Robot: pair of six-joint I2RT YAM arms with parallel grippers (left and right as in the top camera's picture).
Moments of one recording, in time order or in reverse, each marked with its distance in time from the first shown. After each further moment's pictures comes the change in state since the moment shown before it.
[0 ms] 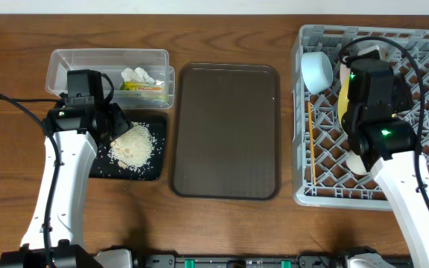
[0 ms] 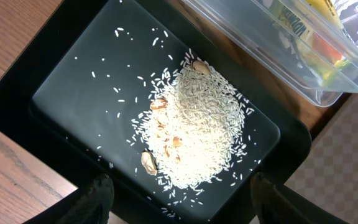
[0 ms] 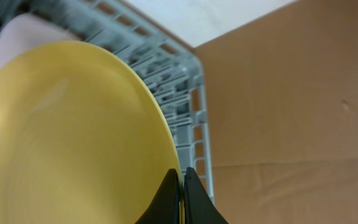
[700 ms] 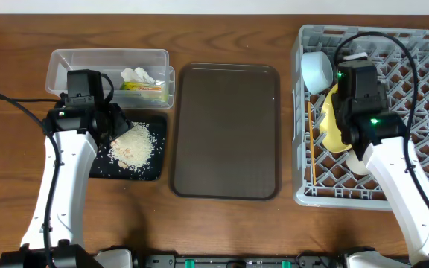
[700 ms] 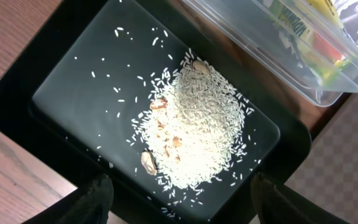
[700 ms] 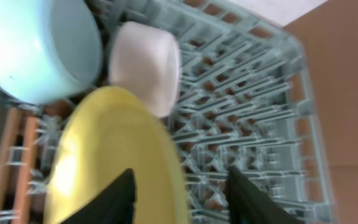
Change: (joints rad) left arm 0.000 0.000 0.000 0.000 0.001 0.002; right arm -0.003 0.095 -0.001 -0.058 -0.274 0.365
